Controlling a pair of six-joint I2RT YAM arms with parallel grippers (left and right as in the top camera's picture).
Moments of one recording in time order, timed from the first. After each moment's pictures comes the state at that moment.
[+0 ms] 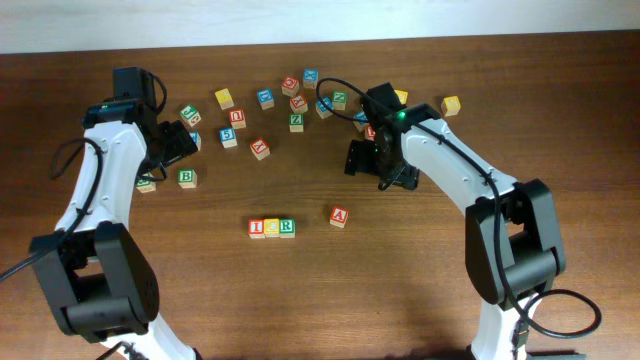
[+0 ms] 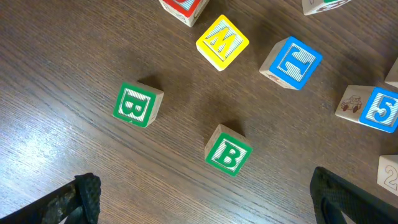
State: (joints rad) left arm 0.11 1.90 1.55 -0.96 -0.16 -0.41; right arm 0.35 2.02 1.52 -0.90 -0.06 0.62
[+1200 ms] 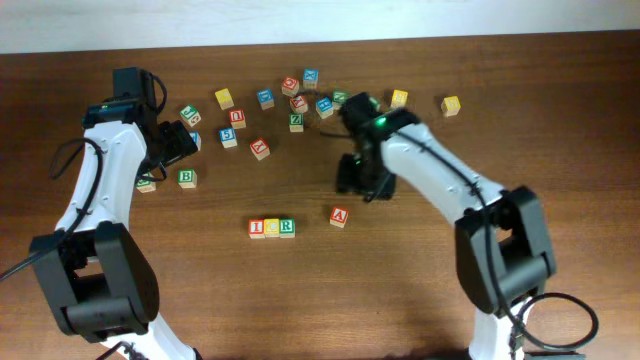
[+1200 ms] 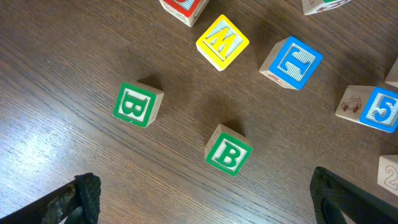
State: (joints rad) left arm 0.11 1.90 1.55 -0.96 -0.16 -0.41; right arm 0.47 2.01 1.55 -1.02 -0.13 0.60
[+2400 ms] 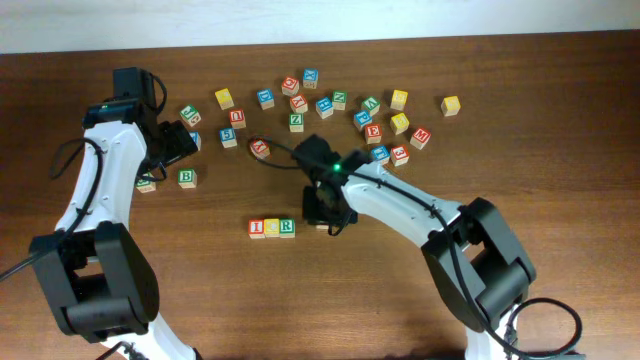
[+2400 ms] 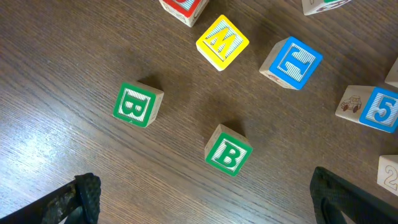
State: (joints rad) left arm 0.11 1.90 1.55 -0.96 -0.16 -0.41; right arm 0.67 2.01 1.40 -0.78 -0.13 0.74
